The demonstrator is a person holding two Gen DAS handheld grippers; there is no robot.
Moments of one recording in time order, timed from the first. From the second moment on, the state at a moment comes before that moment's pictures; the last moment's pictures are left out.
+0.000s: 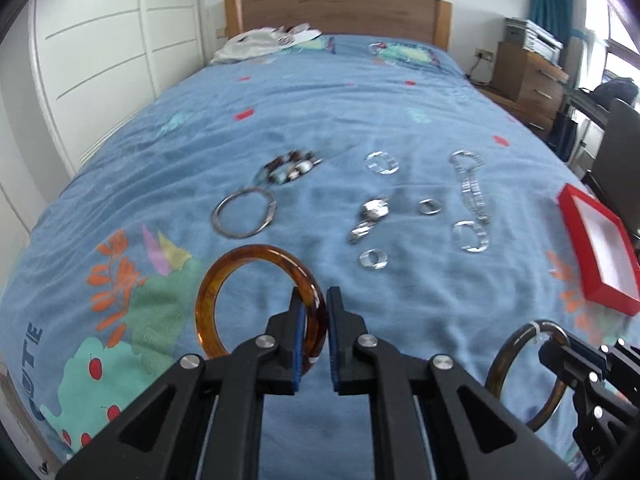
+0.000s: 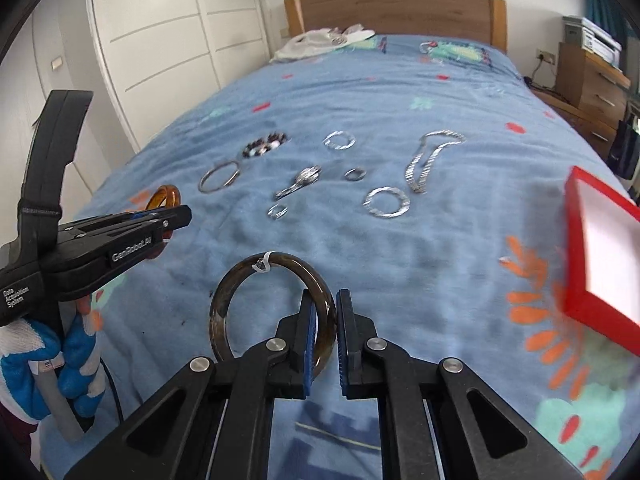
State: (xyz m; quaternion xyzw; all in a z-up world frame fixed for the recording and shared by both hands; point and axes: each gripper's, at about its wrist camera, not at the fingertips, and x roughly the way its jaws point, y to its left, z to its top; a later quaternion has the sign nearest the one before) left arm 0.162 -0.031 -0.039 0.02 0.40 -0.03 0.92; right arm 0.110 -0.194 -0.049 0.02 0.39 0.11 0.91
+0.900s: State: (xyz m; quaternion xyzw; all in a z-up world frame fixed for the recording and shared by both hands) left arm 0.202 -0.414 -0.052 0.11 0.42 -0.32 0.84; right arm 0.121 -0.508 -0.042 0.03 0.40 -0.12 0.91
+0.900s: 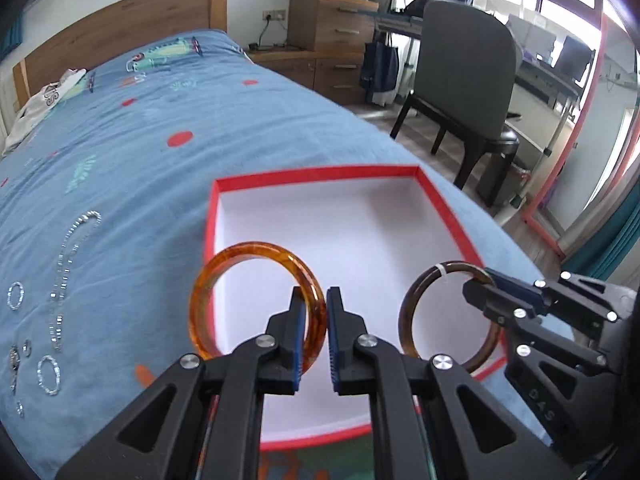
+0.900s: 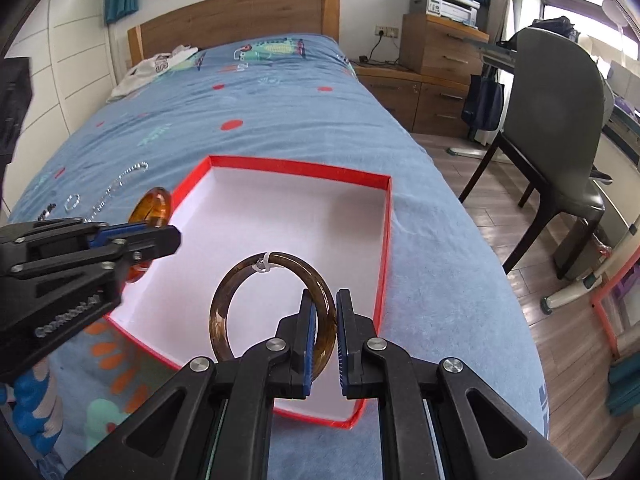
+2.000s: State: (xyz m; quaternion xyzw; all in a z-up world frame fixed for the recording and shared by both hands) left arm 0.169 -0.376 -0.106 0.05 0.51 -0.20 0.83; right arm 0.132 -0.486 -0.081 -0.12 0.49 0.01 0.86
